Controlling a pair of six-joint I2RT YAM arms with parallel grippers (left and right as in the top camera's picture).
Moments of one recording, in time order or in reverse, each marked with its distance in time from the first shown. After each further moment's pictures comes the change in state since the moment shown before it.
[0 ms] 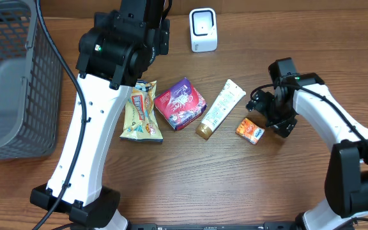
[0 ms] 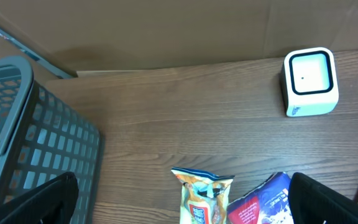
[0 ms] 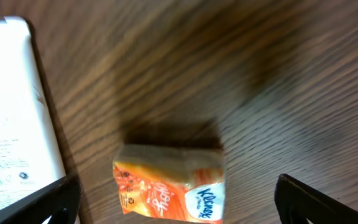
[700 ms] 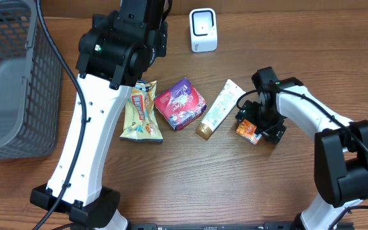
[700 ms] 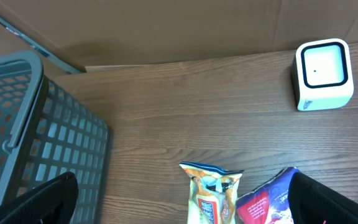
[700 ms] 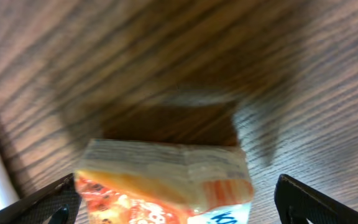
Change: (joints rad) left arm 0.000 0.000 0.000 -0.031 -0.027 0.000; right arm 0.076 0.087 -0.026 0.021 0.018 0.019
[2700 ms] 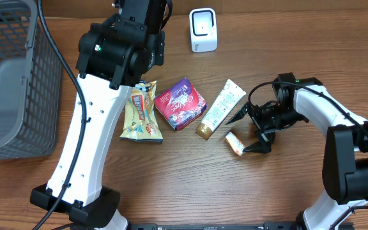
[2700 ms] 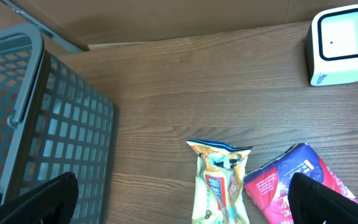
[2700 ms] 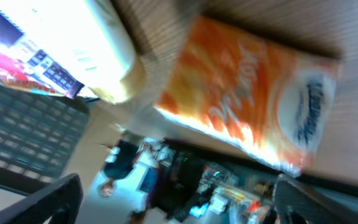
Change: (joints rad) left arm 0.000 0.000 0.000 -0.105 -0.006 -0.040; right arm -0.139 -0.003 -0.027 -0.175 -0.771 -0.175
